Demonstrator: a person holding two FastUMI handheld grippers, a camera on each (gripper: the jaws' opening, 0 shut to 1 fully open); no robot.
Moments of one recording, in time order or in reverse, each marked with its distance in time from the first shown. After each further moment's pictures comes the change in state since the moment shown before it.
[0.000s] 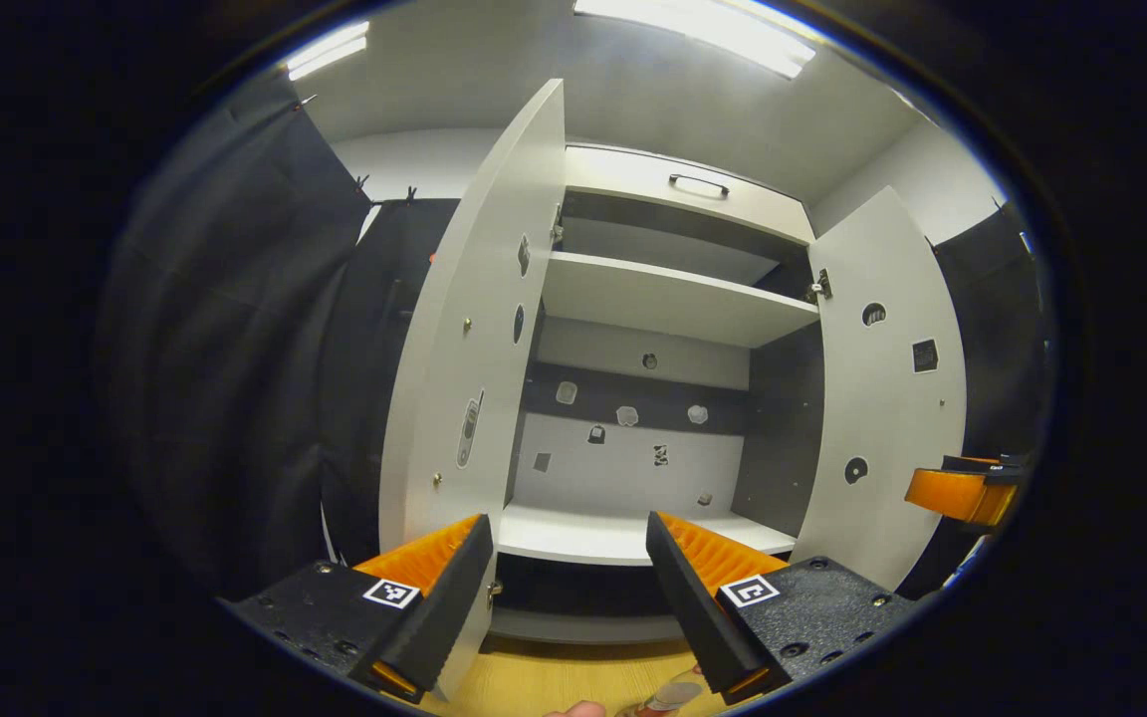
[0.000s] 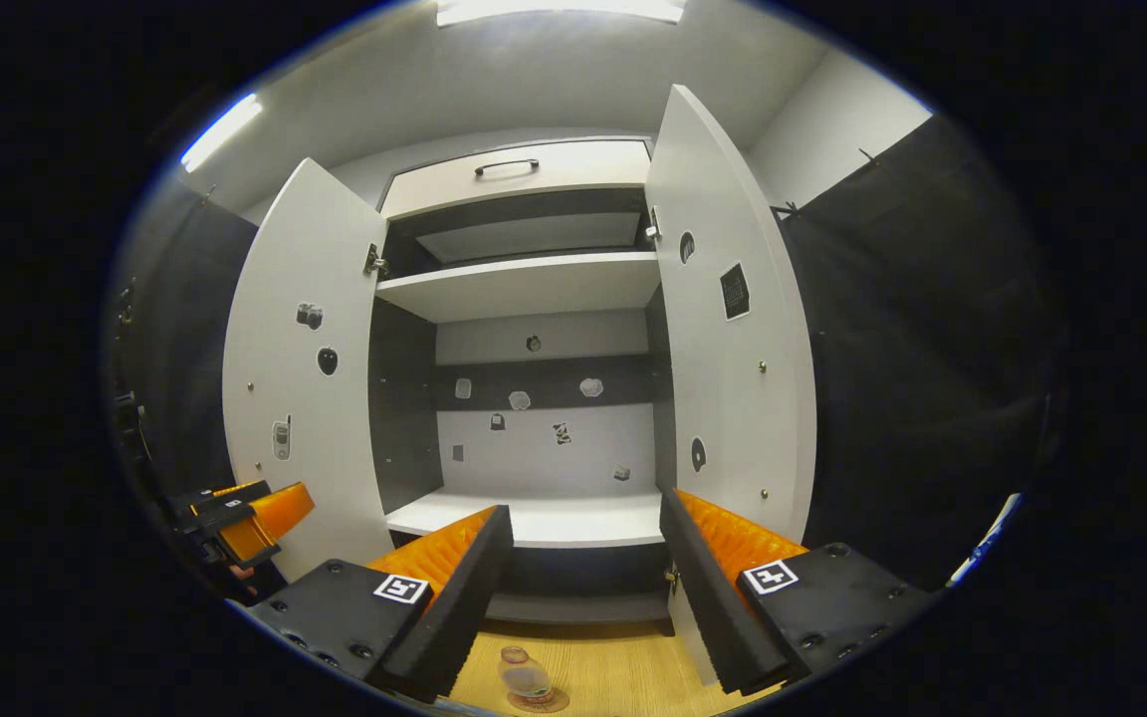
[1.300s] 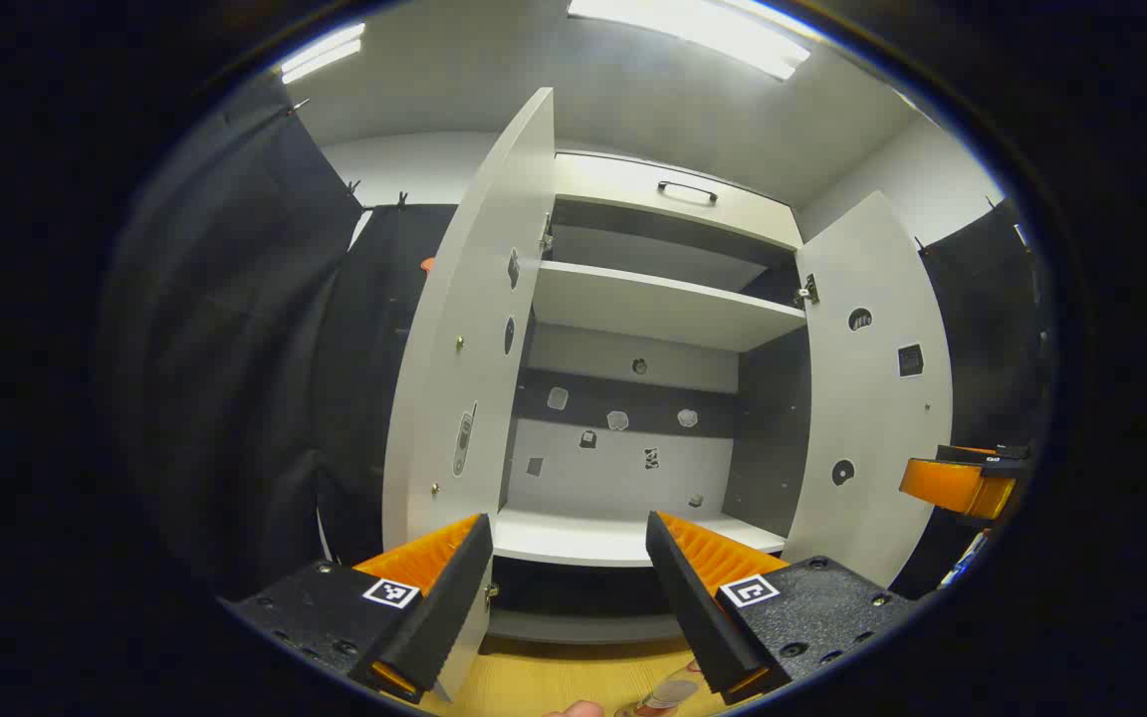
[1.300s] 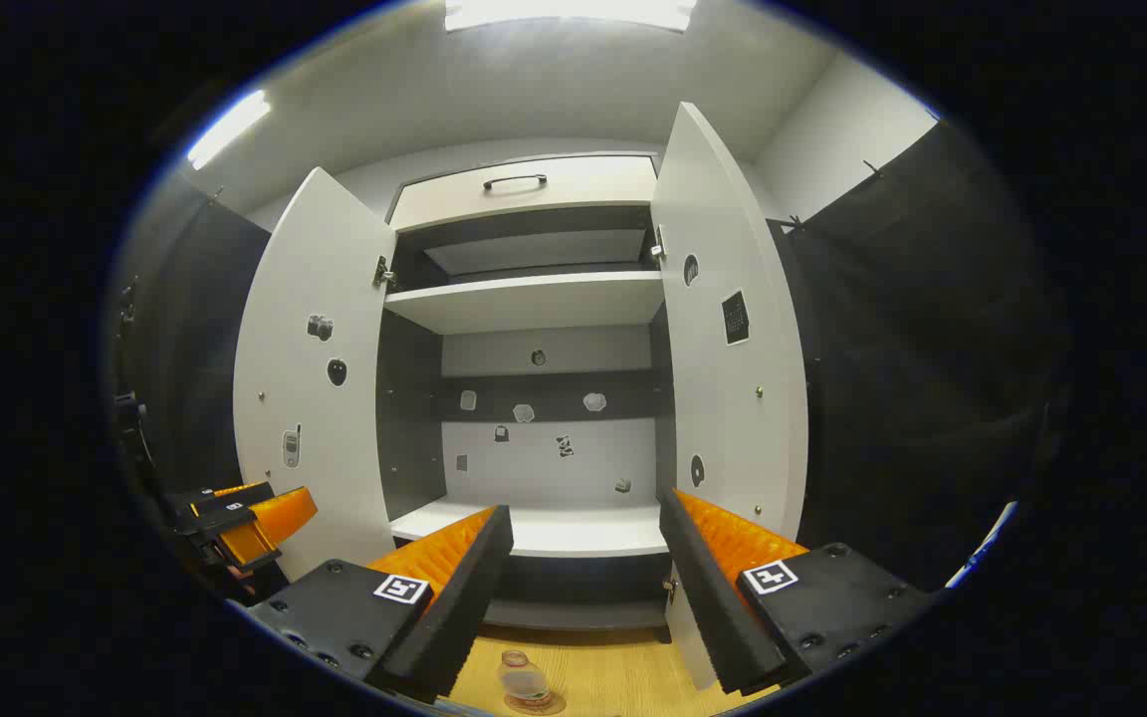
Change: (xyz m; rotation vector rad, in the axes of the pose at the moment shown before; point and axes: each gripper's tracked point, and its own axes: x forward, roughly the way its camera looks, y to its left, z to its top) left arm -0.014 0.002 0.017 0.026 -0.018 -0.001; right arm -0.009 0.003 0.015 -0.010 -0.033 0.016
